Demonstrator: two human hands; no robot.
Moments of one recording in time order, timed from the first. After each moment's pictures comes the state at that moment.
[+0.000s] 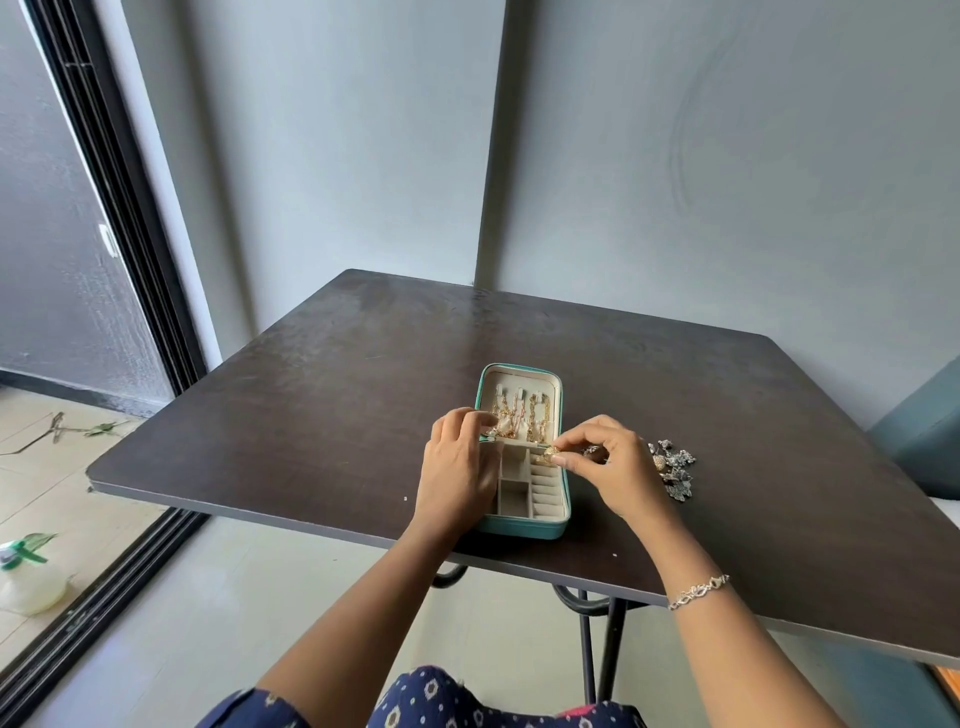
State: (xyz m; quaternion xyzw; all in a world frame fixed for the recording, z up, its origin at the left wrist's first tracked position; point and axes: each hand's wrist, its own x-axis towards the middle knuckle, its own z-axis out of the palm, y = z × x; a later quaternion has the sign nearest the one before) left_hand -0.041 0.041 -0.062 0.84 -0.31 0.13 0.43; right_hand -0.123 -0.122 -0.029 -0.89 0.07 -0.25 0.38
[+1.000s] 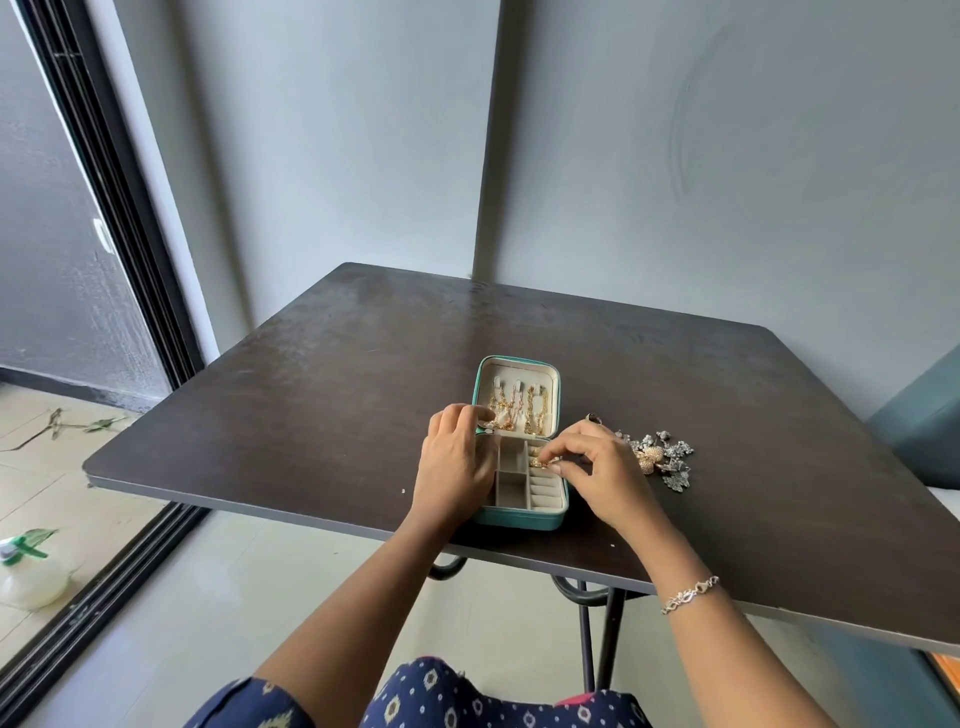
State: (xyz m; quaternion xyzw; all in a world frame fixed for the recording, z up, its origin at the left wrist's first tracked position) left_hand -0.040 0.041 -0.064 0.84 -0.31 0.11 0.44; right_hand -0.129 -0.115 -0.041 -0.93 0.04 -0.24 0.28
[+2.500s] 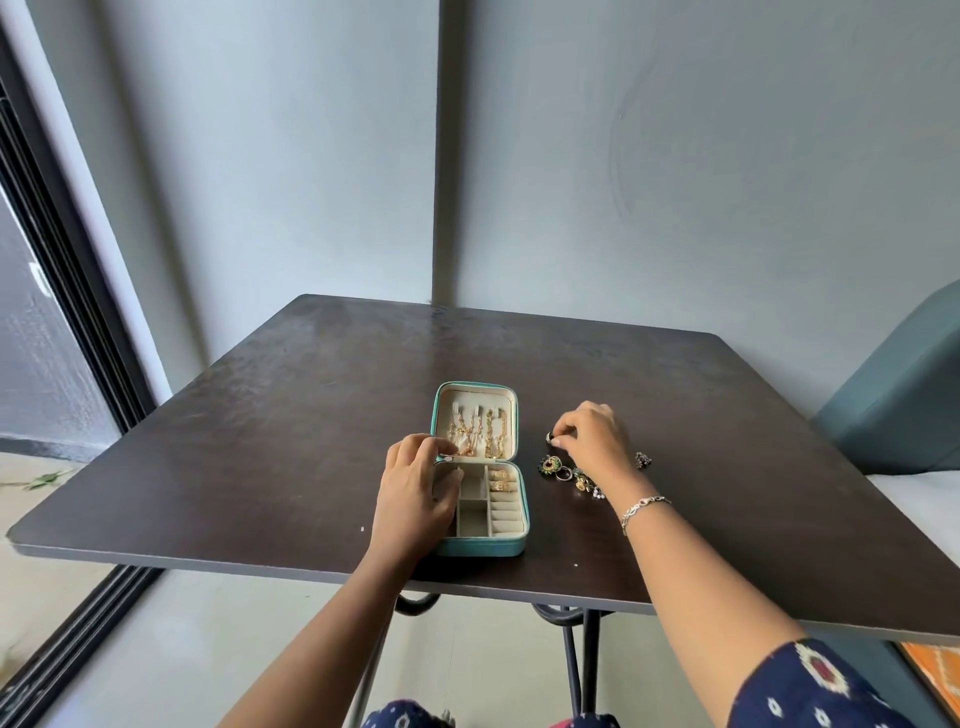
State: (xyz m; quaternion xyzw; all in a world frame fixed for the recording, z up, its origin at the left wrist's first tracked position) left_hand -0.037 0.041 -0.066 0.84 -0.32 0.14 0.42; right_hand -0.084 -0.185 -0.035 -0.95 0.23 -0.19 0.12
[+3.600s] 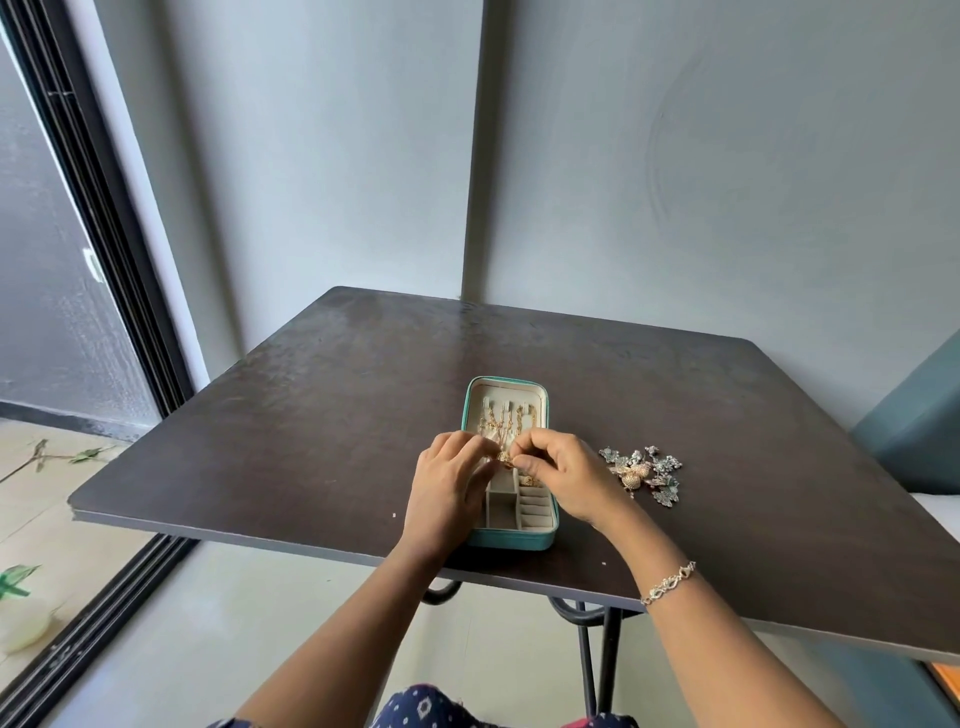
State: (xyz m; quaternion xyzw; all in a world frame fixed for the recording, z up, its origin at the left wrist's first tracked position) left_hand -0.039 0.045 -0.064 0.79 -0.40 0.20 0.42; right_hand -0.114 -0.094 -0.011 -0.91 0.01 -0.13 0.40
